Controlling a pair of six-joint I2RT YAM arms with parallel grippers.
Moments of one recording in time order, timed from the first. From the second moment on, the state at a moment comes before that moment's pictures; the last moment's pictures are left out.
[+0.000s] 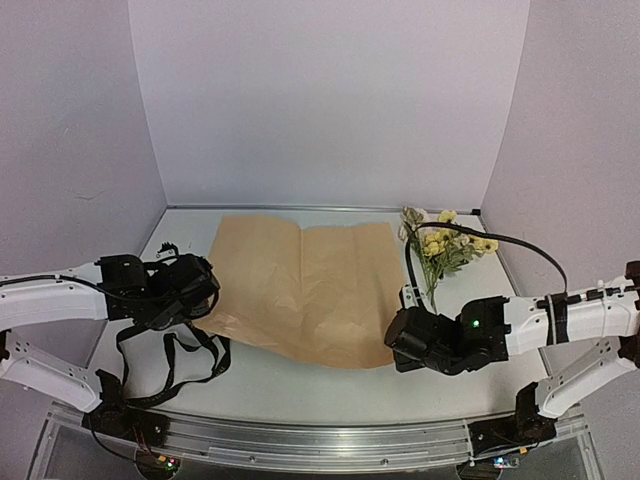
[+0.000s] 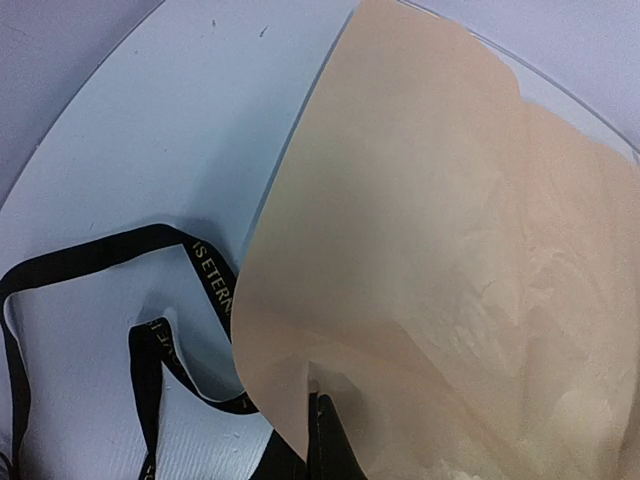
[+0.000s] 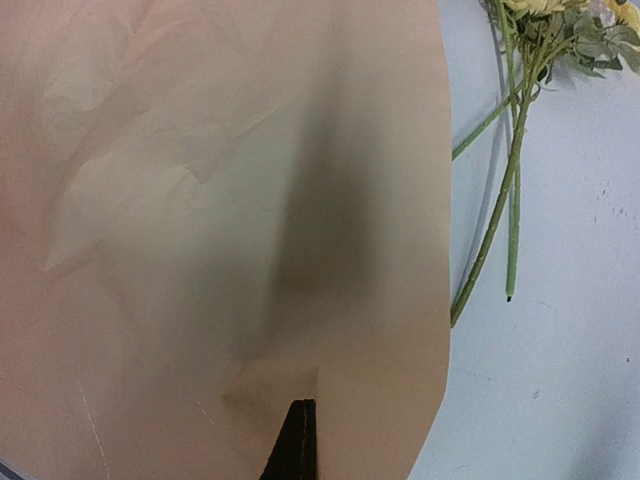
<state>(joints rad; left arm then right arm) -1.03 1.16 0.86 -0.86 -0.68 -1.23 1.24 1.33 0.82 -0.66 0.59 0.92</state>
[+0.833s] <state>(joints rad) -0.19 1.18 0.78 -0.34 -0.07 -0.49 1.17 1.23 0.86 -0.65 0.07 0.63</state>
